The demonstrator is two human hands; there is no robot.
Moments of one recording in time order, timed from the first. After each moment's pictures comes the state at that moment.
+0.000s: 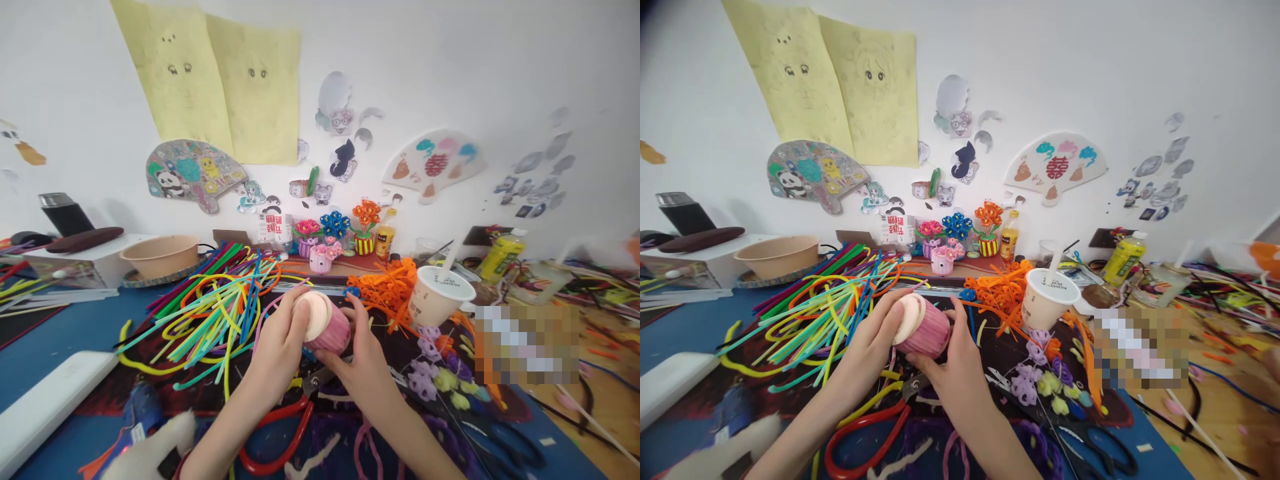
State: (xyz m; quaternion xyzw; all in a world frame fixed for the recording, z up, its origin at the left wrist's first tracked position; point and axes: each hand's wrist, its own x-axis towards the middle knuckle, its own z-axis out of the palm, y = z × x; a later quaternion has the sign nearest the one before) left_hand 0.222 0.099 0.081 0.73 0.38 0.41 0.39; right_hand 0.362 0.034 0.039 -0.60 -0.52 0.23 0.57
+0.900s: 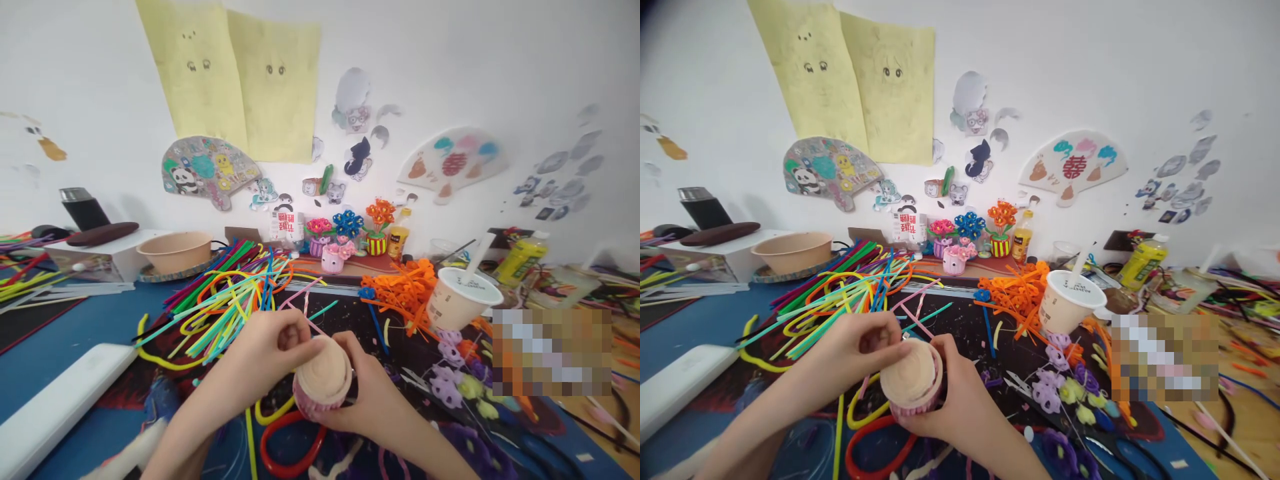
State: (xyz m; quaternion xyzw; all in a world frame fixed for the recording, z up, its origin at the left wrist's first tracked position) left_hand 0.168 0.103 0.114 0.82 0.38 0.21 0.37; right_hand 0.342 0.021 0.039 -0.54 -0.61 0.39 0.42
